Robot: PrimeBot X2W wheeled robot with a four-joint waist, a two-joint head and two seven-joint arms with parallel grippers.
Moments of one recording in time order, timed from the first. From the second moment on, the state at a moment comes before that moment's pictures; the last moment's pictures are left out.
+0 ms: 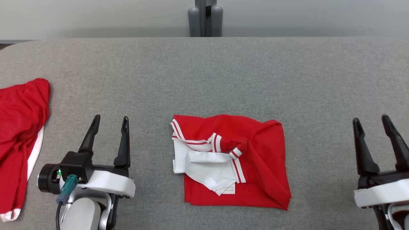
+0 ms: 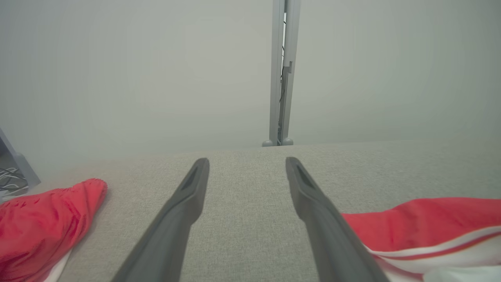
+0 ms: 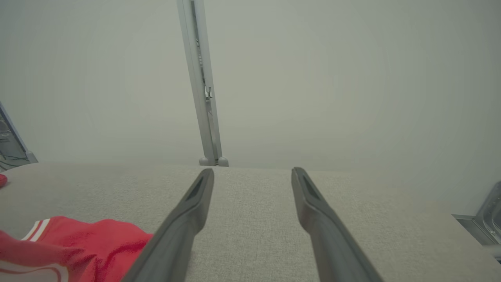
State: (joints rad) left arm -0.21 0.14 -0.17 0.23 -0.22 0.07 -0.26; right arm -0.06 -0.15 -0.05 -0.08 0.25 0.13 -0.13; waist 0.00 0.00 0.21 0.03
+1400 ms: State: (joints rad) left arm -0.23 0.11 -0.22 0.25 -0.24 0.08 -0.26; right arm -0.37 -0.24 0.43 0.36 0.44 0.13 -0.14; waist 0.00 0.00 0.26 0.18
